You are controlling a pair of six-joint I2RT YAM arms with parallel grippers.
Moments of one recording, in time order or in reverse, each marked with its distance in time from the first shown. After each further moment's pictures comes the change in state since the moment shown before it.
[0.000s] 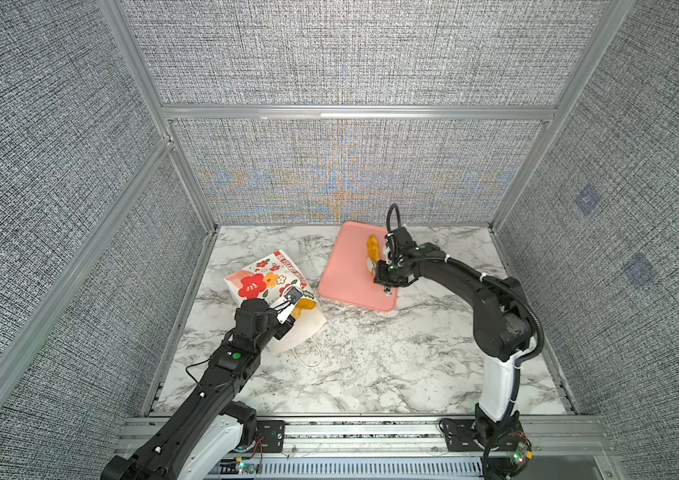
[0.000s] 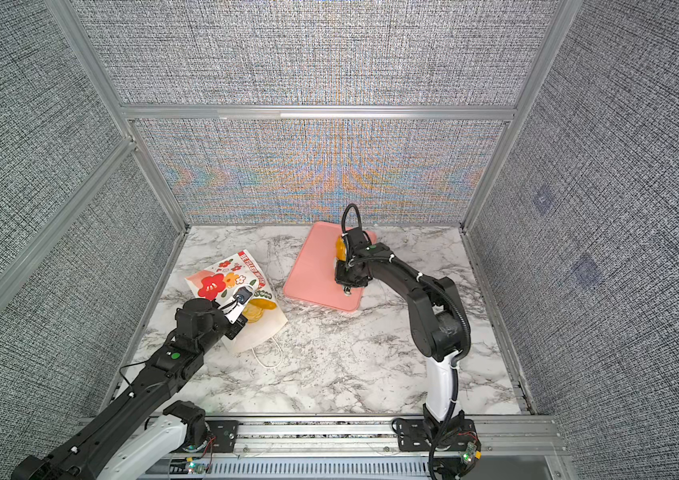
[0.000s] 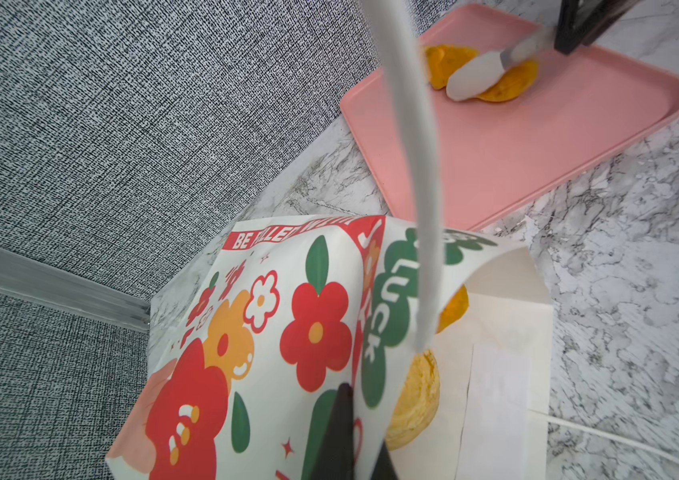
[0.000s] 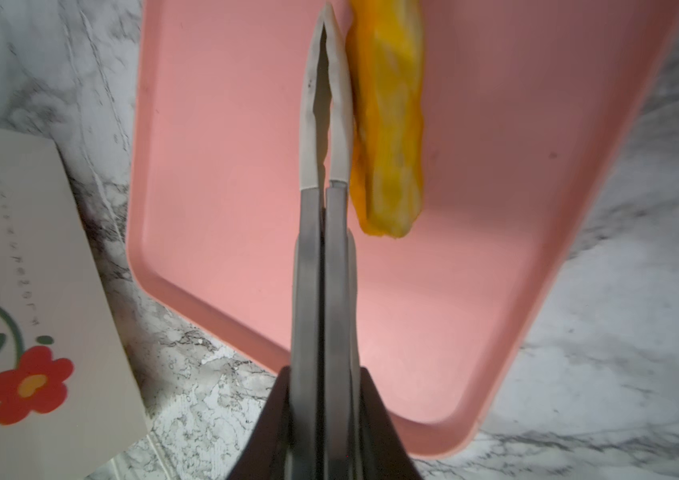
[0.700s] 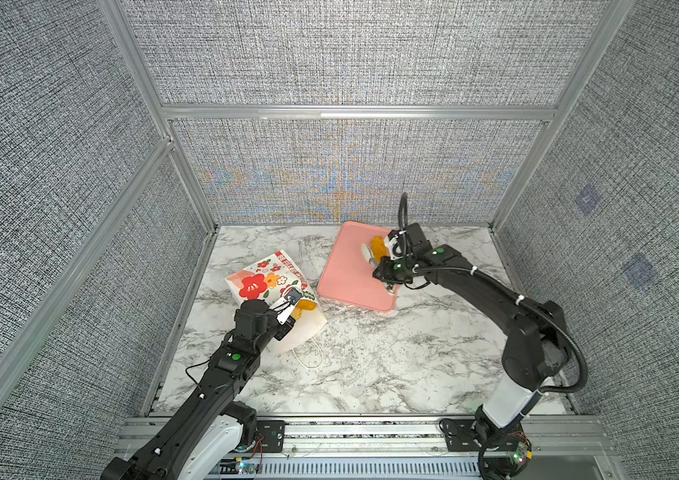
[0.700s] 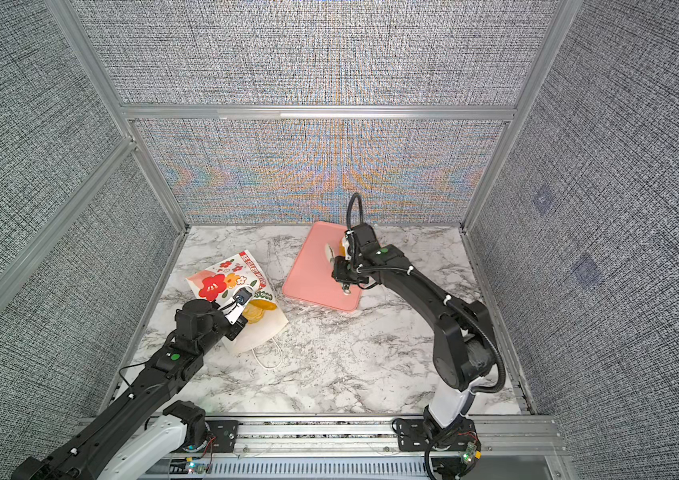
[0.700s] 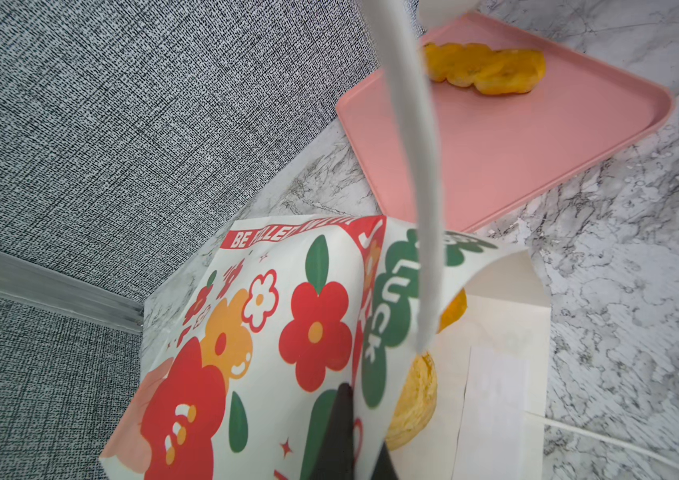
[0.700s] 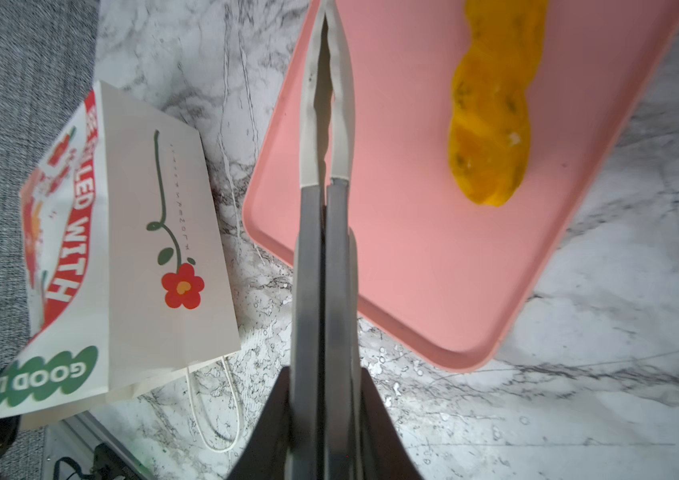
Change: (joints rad) left arm 0.000 -0.007 -0.005 0.000 0.012 -0.011; right arm -0.031 -0.299 -0.111 0.034 -0.093 -0.048
